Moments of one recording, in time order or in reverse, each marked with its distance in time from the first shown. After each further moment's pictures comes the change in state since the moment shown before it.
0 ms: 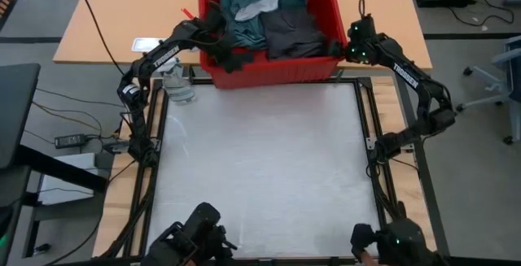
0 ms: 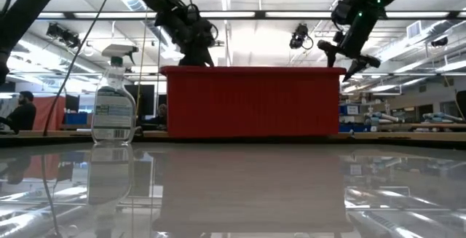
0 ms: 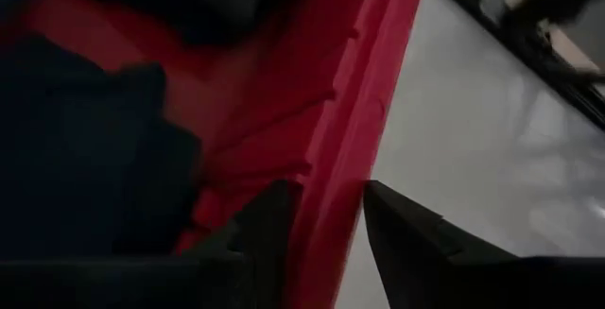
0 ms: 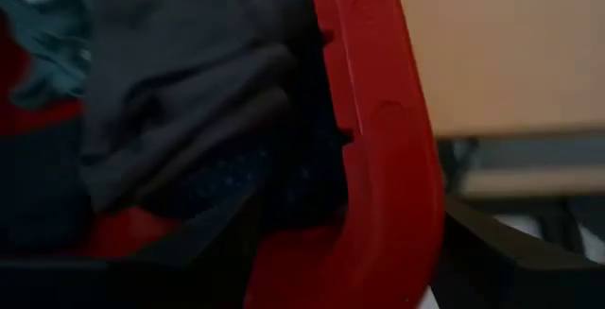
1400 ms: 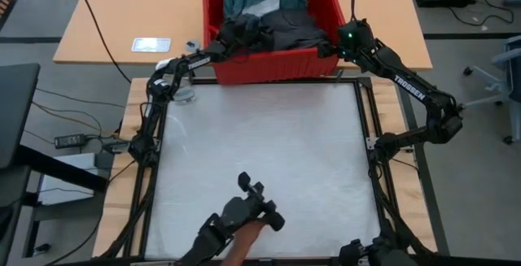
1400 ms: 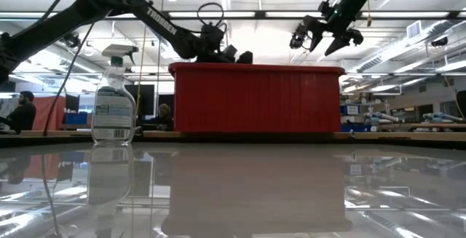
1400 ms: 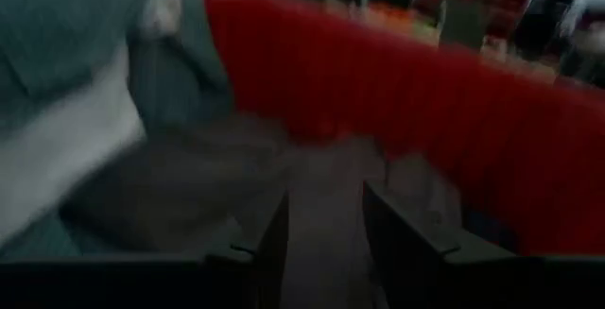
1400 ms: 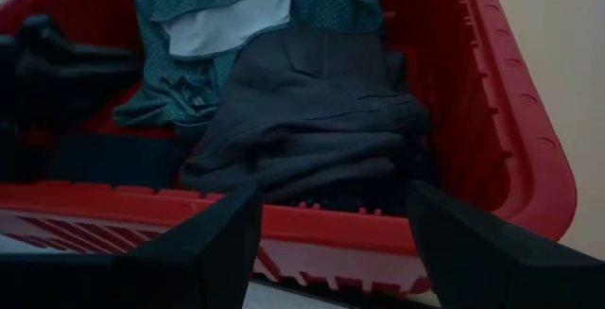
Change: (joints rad) left arm -0.076 0.316 0.006 1.172 -0.403 -0.294; right arm 0.225 -0.089 0.001 0.213 0.264 -0.208
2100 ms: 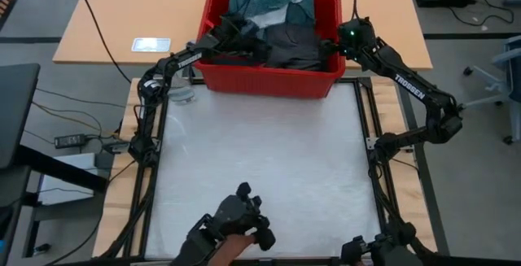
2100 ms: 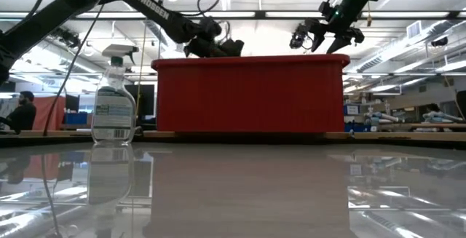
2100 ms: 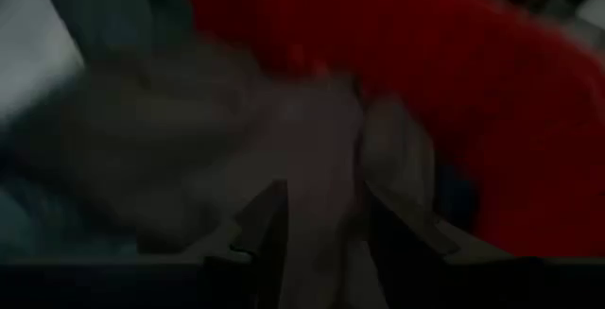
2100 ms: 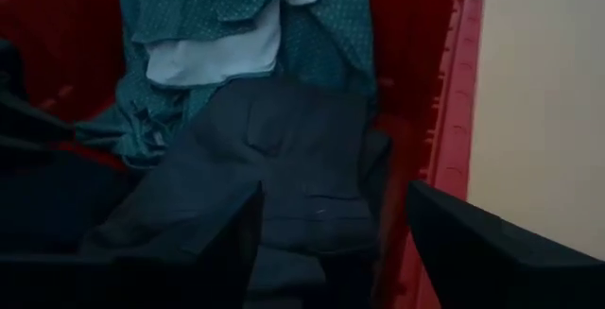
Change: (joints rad) left arm 0.011 -0.108 -0.004 -0.279 0.284 0.087; right arm -0.030 0.002 0.000 0.029 0.006 -0.082
